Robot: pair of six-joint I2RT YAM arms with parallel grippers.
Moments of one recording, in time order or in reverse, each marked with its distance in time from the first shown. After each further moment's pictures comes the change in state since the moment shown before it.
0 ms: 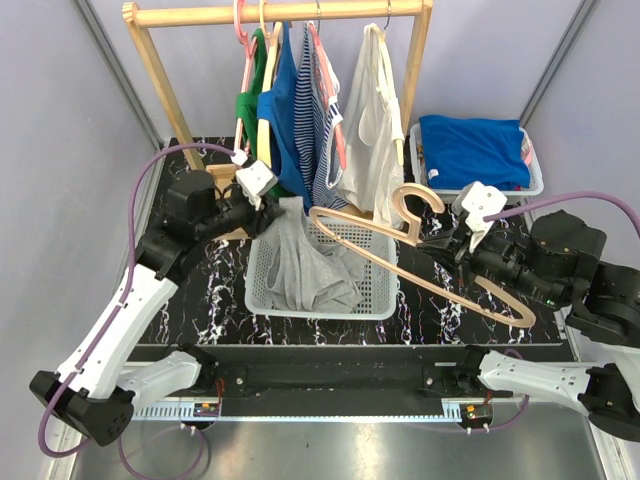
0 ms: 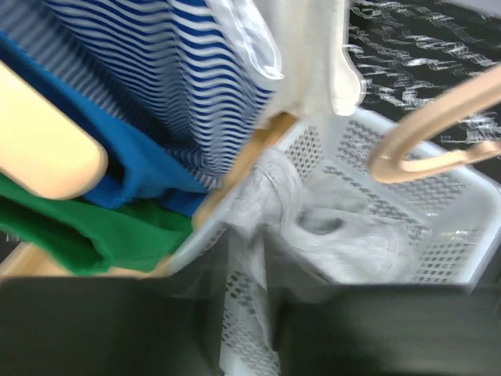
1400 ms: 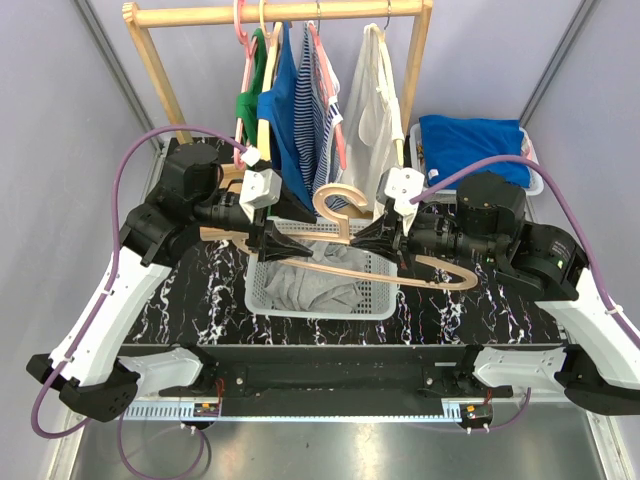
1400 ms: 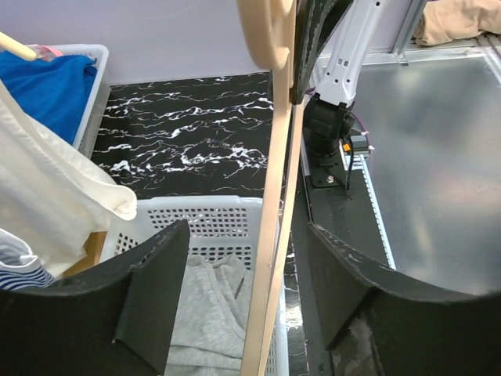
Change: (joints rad) left arm -0.103 0.133 0.370 -0.285 0.651 0.090; right arm -0.002 0.233 0.071 0.176 -0.338 -0.083
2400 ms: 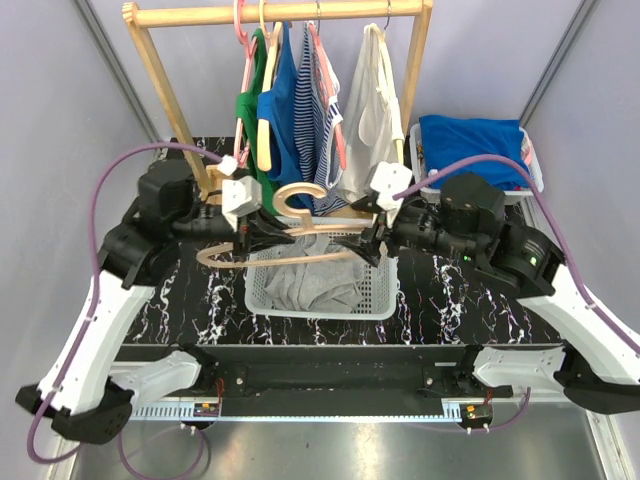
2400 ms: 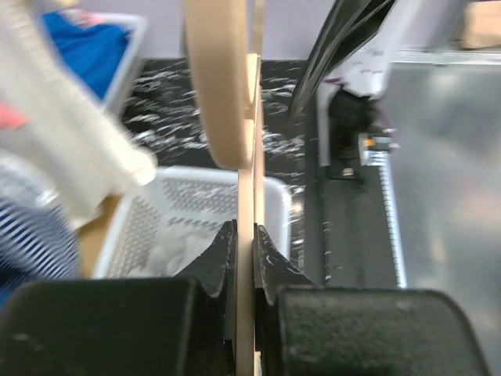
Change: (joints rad) left arm 0.055 -0.112 -0.080 -0.020 -0.077 -0.033; right arm 0.002 0.023 -0.084 0.159 0.079 -0.032
